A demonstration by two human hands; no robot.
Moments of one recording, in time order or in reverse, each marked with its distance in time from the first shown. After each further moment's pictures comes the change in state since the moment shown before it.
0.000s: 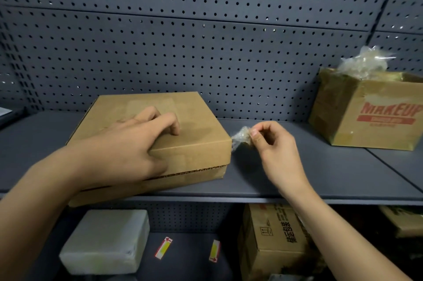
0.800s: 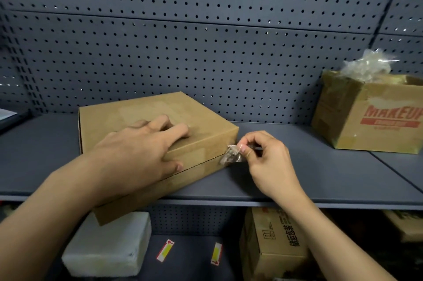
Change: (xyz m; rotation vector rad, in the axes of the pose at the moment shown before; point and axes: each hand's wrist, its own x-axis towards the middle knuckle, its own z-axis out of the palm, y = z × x) left_hand 0.000 0.017 0.004 0.209 -0.007 -0.056; right_hand -0.008 -0.004 0.011 -0.183 -0.102 -0.135
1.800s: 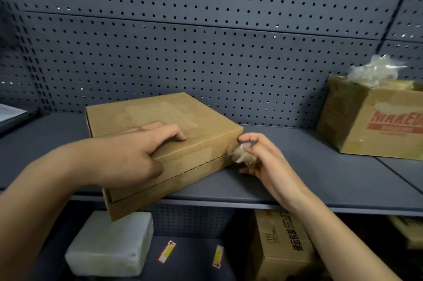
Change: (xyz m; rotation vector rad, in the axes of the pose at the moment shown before) left_hand -0.013 -0.024 -0.013 -0.288 -0.151 0.049; right_hand 0.000 -0.007 0.003 0.629 -0.283 0.337
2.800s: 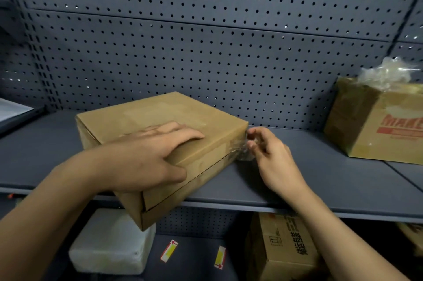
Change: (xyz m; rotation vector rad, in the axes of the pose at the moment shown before) left_hand 0.004 0.005 0.004 0.080 -0.003 0.050; right_hand 0.019 0.005 0.000 -0.648 0.181 -0.247
